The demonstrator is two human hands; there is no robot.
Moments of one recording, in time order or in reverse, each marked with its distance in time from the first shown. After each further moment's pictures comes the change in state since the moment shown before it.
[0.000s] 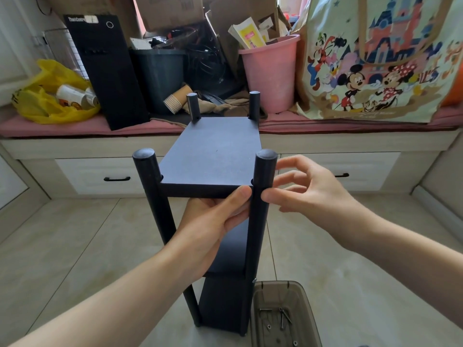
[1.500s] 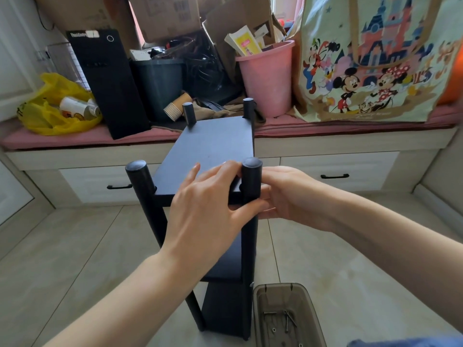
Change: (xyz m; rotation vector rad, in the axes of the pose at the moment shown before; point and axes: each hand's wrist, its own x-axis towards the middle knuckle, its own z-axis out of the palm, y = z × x) left_hand -0.008 0.037 0.027 1.416 0.273 0.525; right_hand 0.026 -0.014 0.013 0.293 -0.349 0.229
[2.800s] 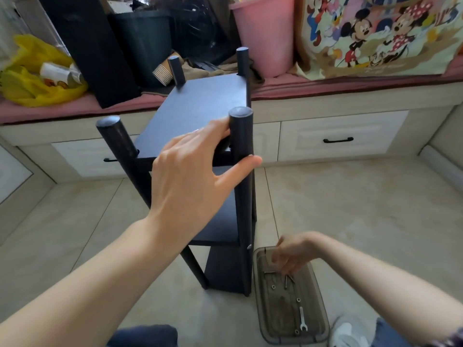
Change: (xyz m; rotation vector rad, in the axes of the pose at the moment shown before) left_hand -0.007 -0.016 0.016 0.006 0.145 0.113; right_hand 0.038 0.246 -0.058 -0.477 -0.110 0.843
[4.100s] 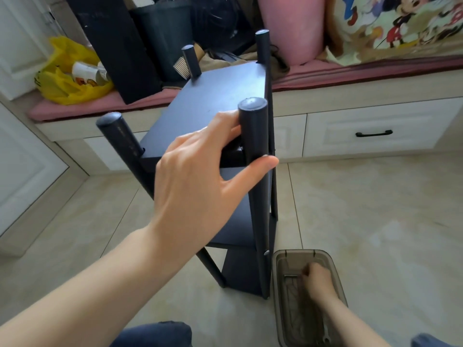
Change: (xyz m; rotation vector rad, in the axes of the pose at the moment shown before) left_hand -0.002 0.008 -0.006 -0.082 -0.081 -0.109; right_hand 0.100 0.080 0.086 0.036 0.734 -0.113
